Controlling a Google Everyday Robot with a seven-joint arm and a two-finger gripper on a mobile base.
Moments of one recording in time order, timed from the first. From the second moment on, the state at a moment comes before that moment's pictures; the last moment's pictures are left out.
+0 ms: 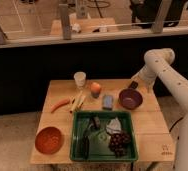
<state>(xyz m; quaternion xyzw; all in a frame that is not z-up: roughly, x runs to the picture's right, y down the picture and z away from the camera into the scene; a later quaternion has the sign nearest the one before) 0.315 -0.017 0.879 -0.20 -0.09 -0.37 0.90</state>
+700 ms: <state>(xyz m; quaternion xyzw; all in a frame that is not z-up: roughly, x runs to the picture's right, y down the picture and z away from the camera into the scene) 0.317 0.000 0.947 -0.19 -0.07 -0.39 0.90</state>
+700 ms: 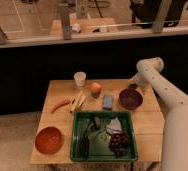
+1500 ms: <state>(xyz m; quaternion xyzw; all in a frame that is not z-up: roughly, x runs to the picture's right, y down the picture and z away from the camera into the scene) 0.341 0.026 0.983 -0.26 -0.06 -0.40 0.87</state>
